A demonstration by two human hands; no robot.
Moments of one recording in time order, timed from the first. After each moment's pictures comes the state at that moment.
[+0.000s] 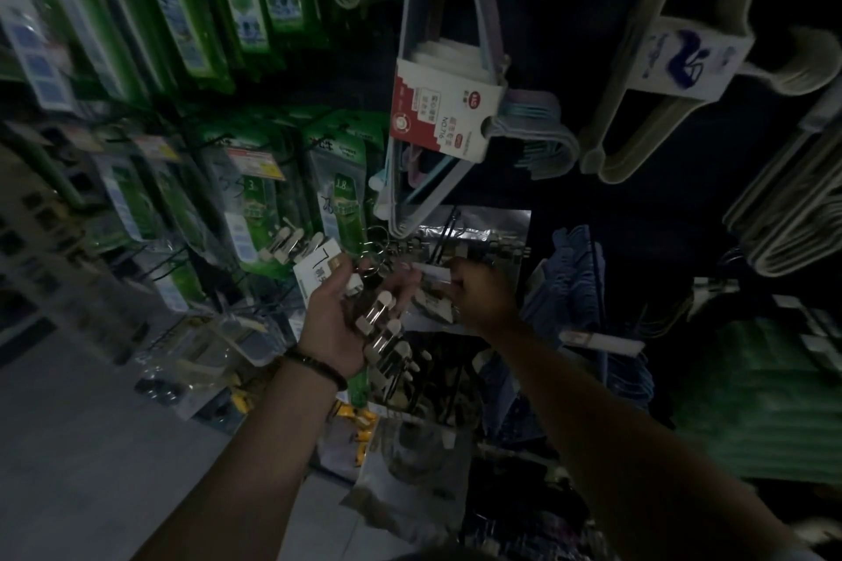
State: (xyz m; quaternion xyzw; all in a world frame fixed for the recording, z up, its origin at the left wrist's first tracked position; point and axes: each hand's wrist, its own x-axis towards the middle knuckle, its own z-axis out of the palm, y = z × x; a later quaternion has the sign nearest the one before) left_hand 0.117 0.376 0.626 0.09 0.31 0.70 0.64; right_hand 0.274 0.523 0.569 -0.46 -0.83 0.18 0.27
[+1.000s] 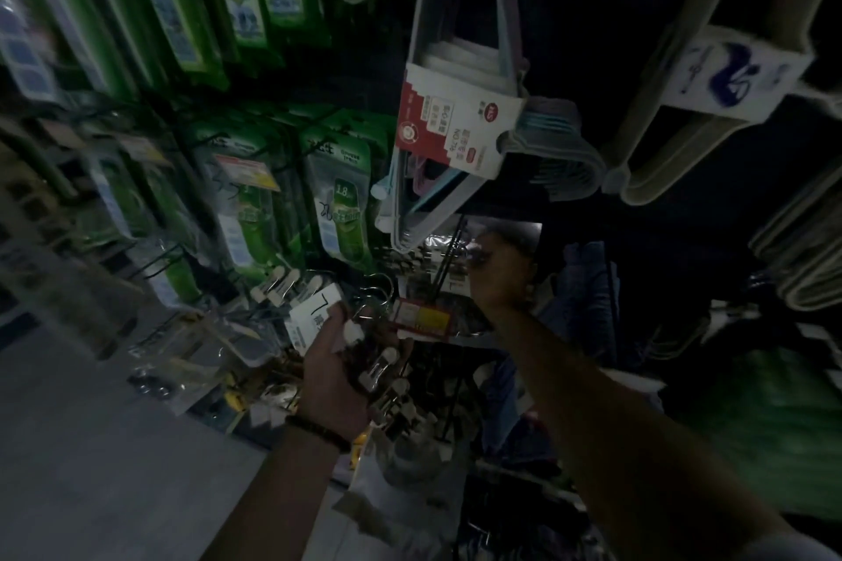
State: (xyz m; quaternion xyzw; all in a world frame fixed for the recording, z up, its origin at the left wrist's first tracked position) left_hand 0.113 0.376 0.577 0.05 0.37 0.71 0.59; right_hand 0.253 0.599 0.567 -0.58 -0.71 0.15 0.37
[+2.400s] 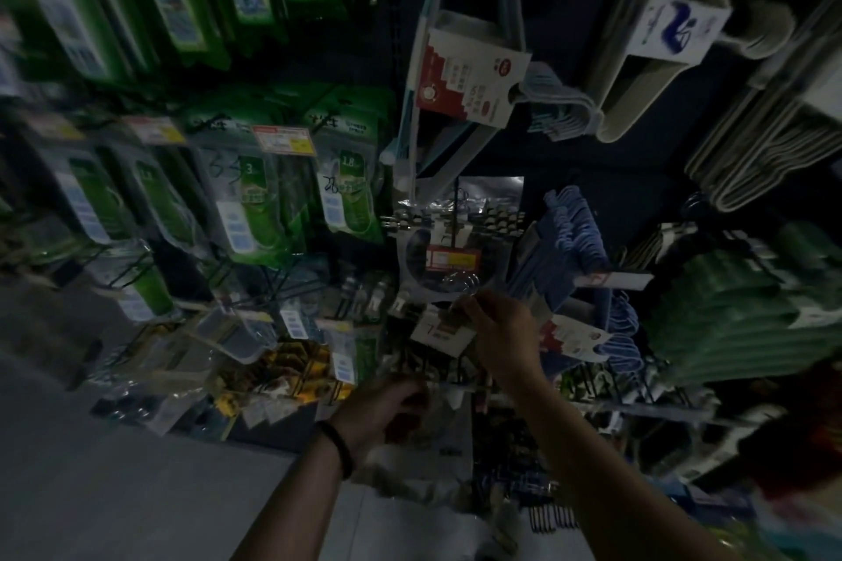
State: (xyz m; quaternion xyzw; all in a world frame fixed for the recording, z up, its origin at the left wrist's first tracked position) left_hand 0.077 0.274 0.548 0.26 0.60 0.35 0.67; right_hand 0.255 0.377 0.542 -0.57 -0.59 0.39 0.42
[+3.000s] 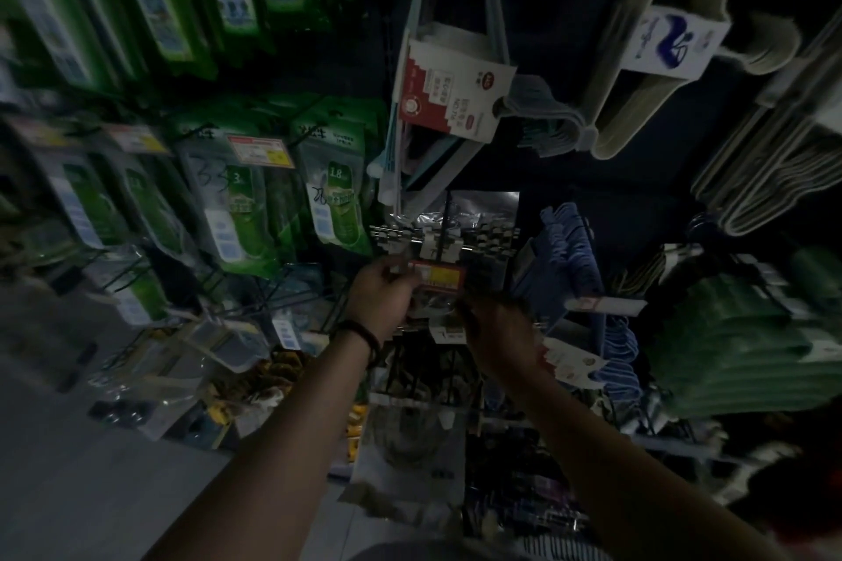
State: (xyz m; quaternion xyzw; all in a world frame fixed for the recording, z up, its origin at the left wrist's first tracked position) left_hand 0.102 0.406 0.597 0.39 0.62 0.54 0.42; right_hand 0.286 0.447 0.514 -0.52 -0.79 0.01 0.32
